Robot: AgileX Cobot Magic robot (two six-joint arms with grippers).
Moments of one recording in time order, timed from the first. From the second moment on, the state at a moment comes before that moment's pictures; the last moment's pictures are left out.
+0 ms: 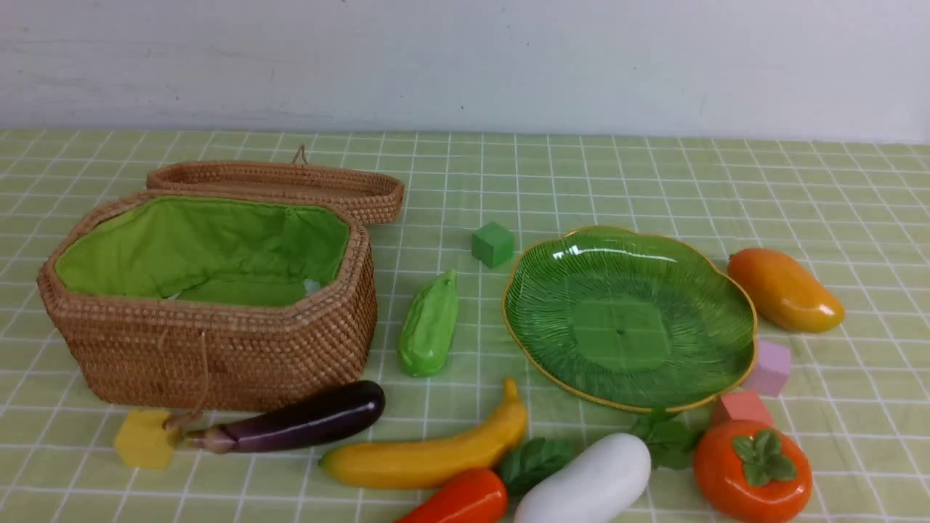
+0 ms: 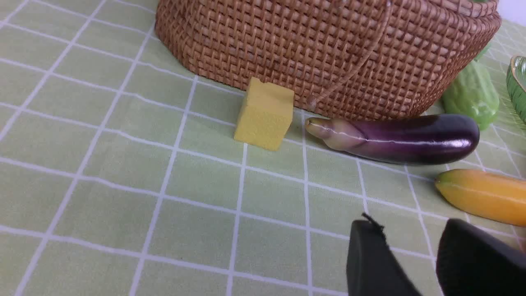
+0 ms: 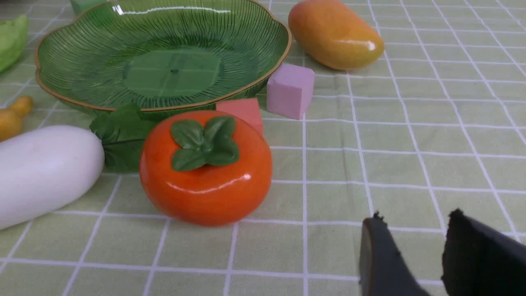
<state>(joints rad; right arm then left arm) 0.03 -0.01 0.02 0.03 0.39 0.04 -0.08 -0.01 0.03 -0.12 0.39 -0.26</state>
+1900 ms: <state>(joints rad) 0.03 -0.01 0.03 0.21 0.19 0.19 -0.08 0.02 -0.24 -0.35 0.19 -0.25</state>
